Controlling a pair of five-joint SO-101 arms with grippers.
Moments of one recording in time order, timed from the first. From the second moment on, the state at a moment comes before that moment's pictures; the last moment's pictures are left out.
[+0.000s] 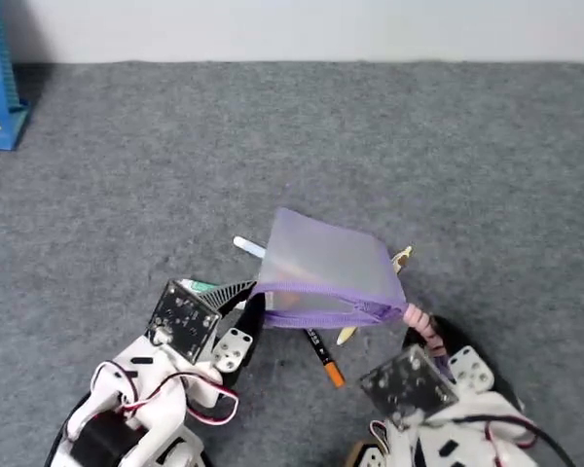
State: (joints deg) left arm 31.5 -98.0 70.5 65.7 4.4; right arm -3.5 -98.0 38.6 97.4 39.7
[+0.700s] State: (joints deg) left arm 31.4 -53.0 33.4 79.0 1.2; right arm -3.0 -78.9 27.3 97.1 37.2
